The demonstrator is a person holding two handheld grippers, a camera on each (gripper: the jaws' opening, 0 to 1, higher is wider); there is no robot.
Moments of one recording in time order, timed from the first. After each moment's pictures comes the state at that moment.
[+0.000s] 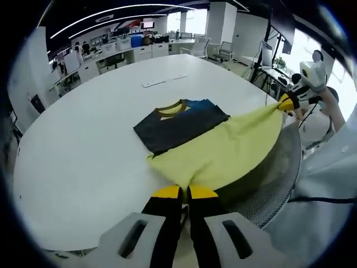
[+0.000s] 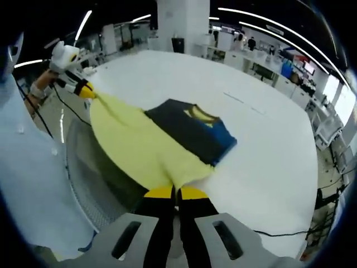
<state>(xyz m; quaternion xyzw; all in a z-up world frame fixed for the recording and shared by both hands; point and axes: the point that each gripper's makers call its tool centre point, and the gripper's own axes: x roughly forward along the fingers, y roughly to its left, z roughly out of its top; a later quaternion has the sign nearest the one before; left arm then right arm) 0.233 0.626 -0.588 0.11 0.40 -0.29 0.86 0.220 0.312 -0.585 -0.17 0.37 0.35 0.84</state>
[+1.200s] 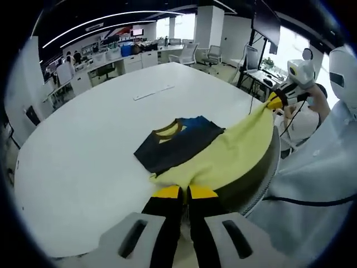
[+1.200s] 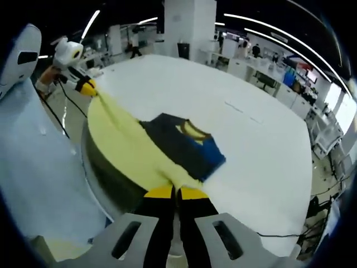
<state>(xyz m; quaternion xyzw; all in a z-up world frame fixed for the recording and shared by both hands) 0.206 0.610 -0.541 0.12 0.37 -0.33 0.86 0.203 0.304 -0.546 -0.19 0.35 0.36 0.84</state>
